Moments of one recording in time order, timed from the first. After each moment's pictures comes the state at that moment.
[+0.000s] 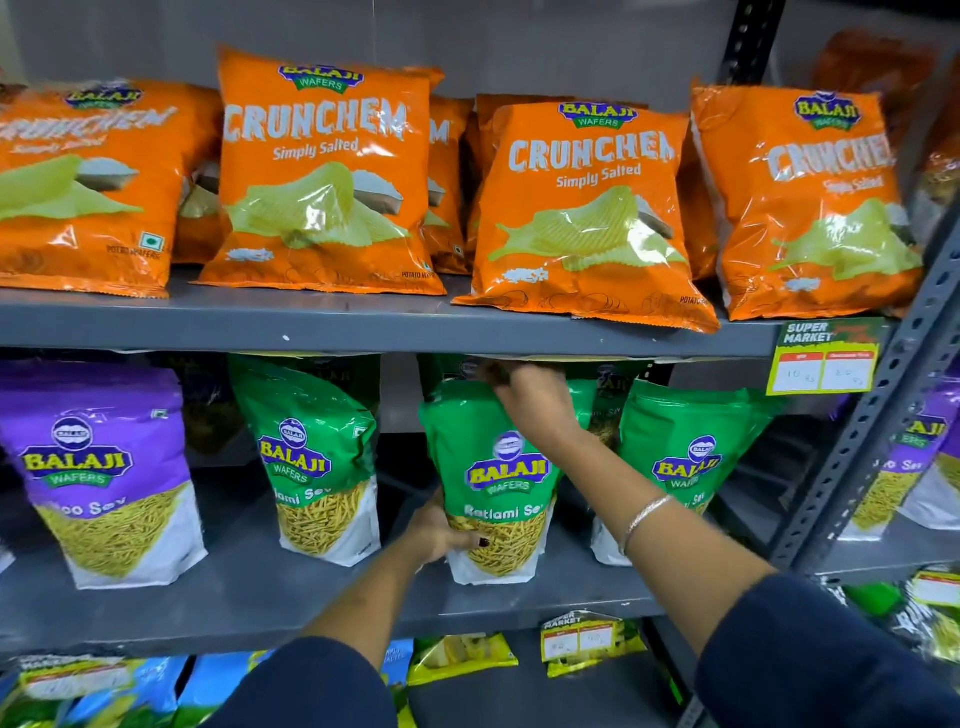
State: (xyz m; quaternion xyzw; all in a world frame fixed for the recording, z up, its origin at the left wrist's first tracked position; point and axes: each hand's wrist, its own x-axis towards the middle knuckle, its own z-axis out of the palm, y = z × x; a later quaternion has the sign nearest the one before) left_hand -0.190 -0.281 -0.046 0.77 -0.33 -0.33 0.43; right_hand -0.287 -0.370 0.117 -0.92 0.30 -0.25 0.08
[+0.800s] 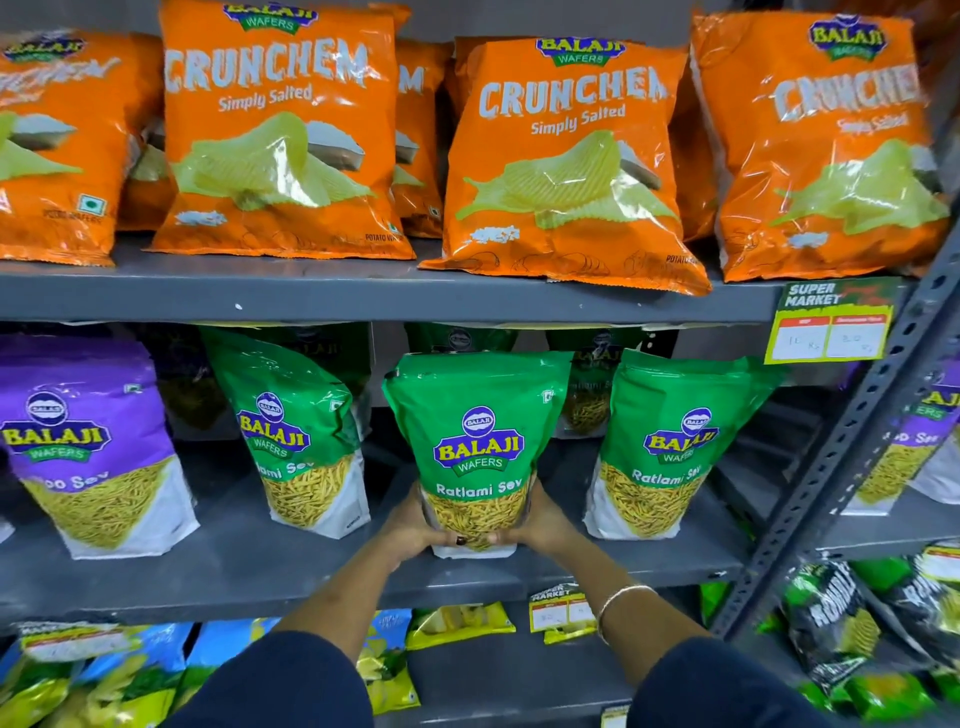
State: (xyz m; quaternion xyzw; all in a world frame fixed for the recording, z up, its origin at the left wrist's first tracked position) left_hand -0.188 -0.276 -0.079 0.79 -0.30 -0.31 0.43; right_hand -0.329 -0.413 -0.083 -0.78 0.29 -0.11 0.53
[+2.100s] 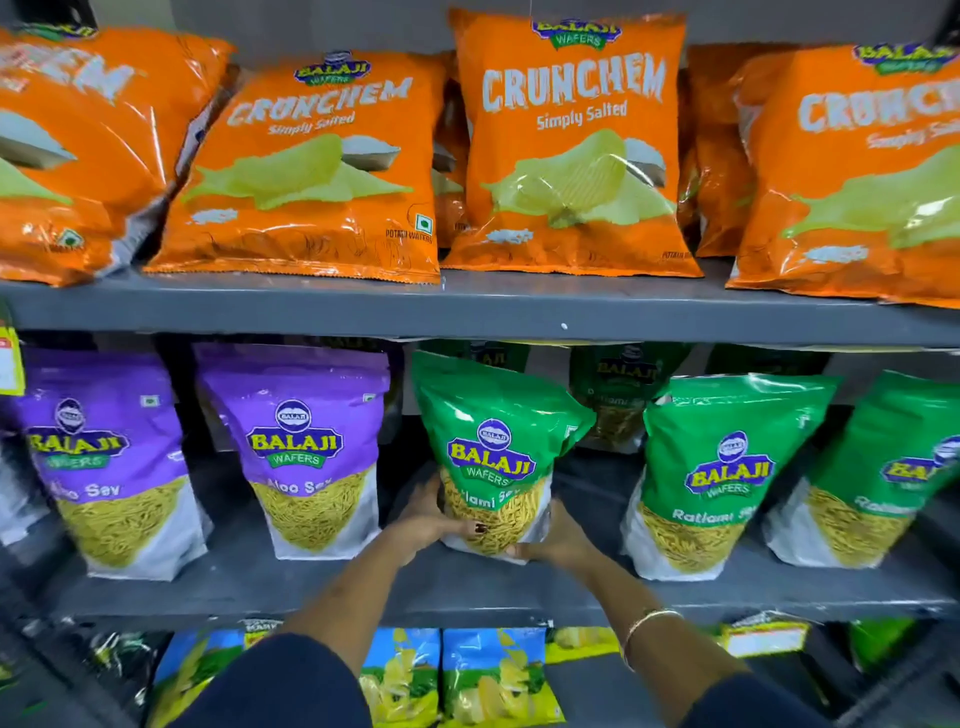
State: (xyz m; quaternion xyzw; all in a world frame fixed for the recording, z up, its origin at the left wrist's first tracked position) left_hand -0.010 -0.128 -0.080 0.77 -0.30 -0.31 0.47; right_hand -0.173 -0.265 -0.086 -0.78 0.28 -0.07 0.55
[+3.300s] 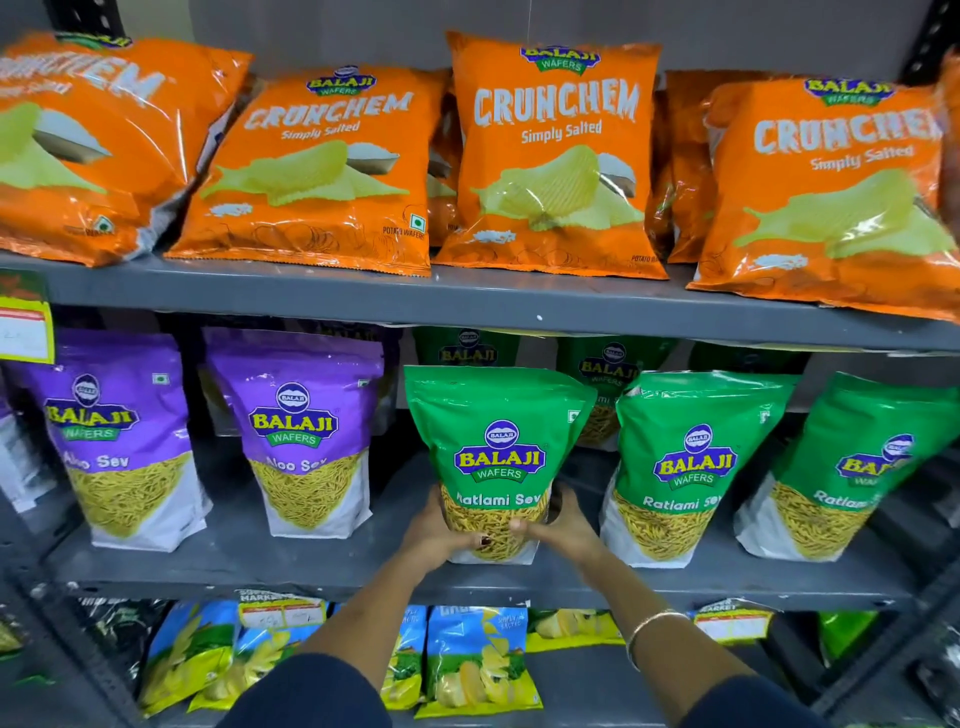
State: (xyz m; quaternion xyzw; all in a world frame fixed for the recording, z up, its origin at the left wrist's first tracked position) left_hand -0.074 -0.122 -0.080 0.80 -0.26 -0.27 0.47; right_hand -0.212 -0.248 -0.049 -0.71 0.34 -0.14 0.61
